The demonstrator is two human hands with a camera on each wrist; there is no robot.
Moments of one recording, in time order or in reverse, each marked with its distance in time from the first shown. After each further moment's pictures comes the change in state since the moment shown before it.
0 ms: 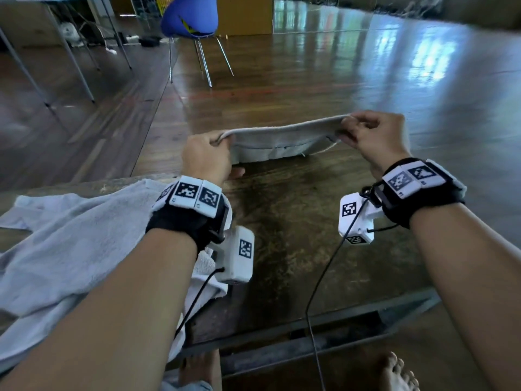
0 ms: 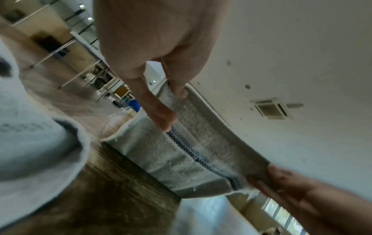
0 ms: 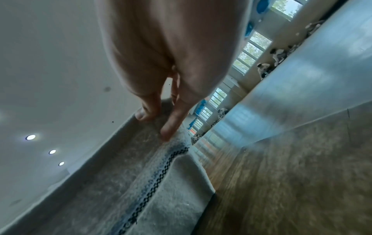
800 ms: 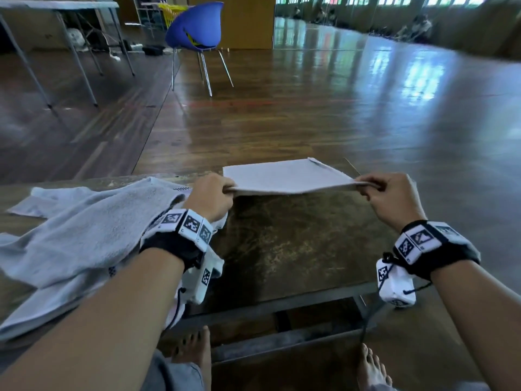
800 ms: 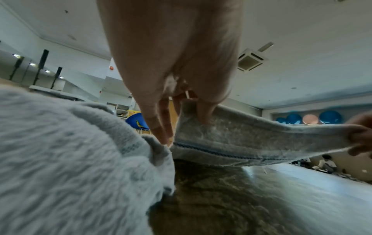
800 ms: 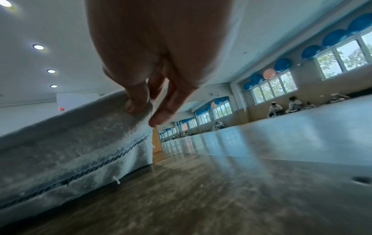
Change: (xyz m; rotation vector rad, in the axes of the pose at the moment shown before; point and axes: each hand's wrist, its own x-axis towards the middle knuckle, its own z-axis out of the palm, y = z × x) left_hand -0.042 -0.036 -0.029 0.778 -0.350 0.417; right_hand -0.078 0.033 -0.089 -0.443 -0.143 -0.184
